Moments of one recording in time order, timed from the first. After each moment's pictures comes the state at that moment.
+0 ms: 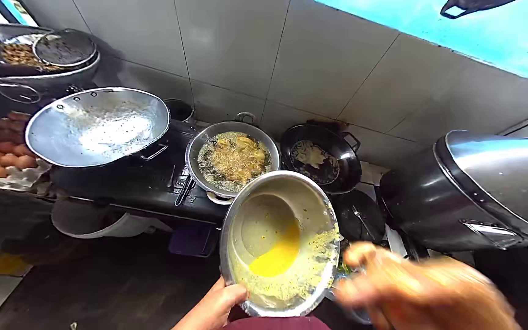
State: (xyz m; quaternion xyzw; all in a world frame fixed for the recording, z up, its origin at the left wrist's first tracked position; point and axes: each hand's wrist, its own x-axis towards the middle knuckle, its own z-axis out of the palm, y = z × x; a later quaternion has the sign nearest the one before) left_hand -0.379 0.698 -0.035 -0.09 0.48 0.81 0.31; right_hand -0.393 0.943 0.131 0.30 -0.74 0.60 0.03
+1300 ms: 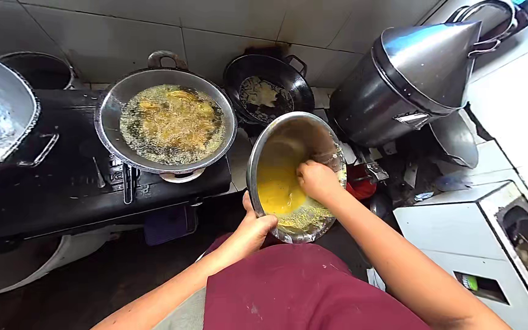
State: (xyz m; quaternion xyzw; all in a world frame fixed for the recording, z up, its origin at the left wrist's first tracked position) left_hand -0.441 0.742 -0.040 -0.03 0.48 0.73 0.48; right_hand -0.450 0.981 -0.048 -0.15 -0.97 0.03 -0.19
